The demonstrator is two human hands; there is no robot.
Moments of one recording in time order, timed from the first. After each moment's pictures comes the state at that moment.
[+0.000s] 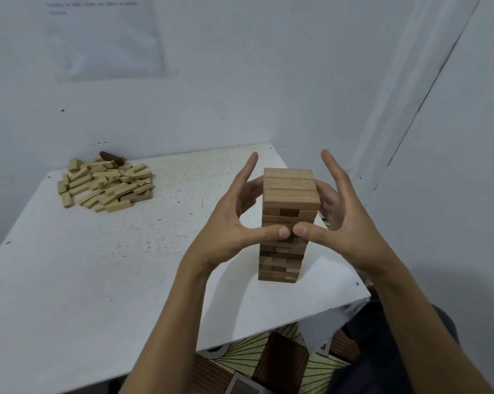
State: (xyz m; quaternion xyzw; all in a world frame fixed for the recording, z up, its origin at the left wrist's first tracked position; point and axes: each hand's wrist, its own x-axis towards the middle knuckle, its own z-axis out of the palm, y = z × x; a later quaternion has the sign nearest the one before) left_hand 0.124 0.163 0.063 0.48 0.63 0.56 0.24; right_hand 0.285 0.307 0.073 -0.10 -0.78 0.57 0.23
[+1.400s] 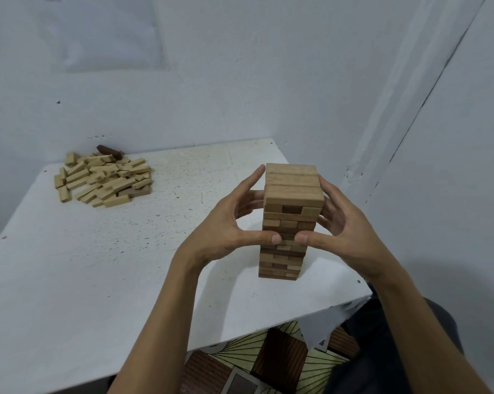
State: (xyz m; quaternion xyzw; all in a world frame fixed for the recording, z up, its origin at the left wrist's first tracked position) left_hand 0.103 0.167 0.045 0.49 0.66 0.50 0.28; right_hand 0.286 0.324 0.044 -0.15 -0.79 0.56 0.20
